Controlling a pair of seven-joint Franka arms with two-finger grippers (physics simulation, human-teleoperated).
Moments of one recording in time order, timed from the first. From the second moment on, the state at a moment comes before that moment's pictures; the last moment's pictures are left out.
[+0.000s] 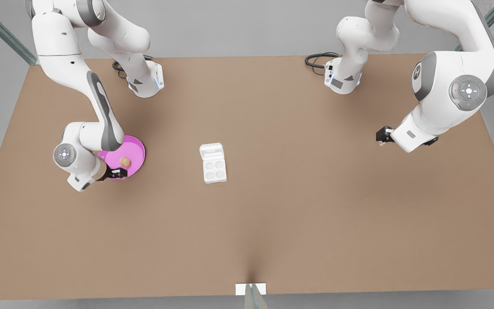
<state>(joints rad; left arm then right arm) -0.35 0.13 0.23 -1.50 0.05 1.49 0.03 -0.14 0.29 0.11 -2.12 -0.07 2.35 -0.09</state>
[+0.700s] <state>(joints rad) -0.35 0.13 0.23 -1.50 0.05 1.50 0.03 -0.15 0.14 0.13 -2.42 -0.07 2.61 -0.14</state>
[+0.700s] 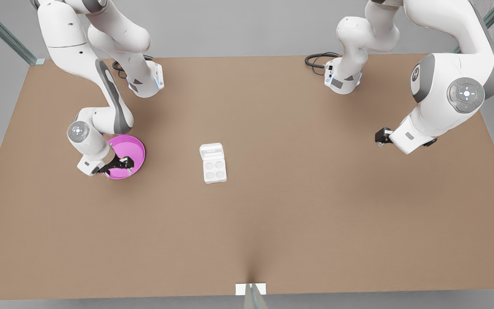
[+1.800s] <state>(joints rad) -0.35 0.15 0.23 -1.50 0.05 1.50 0.02 -0.18 0.18 0.13 -2.60 -0.07 2.80 -0.13</state>
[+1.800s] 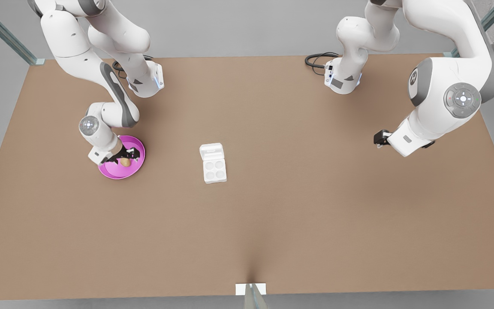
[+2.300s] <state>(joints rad) -0.35 0.15 0.23 -1.50 0.05 1.50 0.02 -0.20 0.26 0.13 -2.59 -0.07 2.88 -0.12</state>
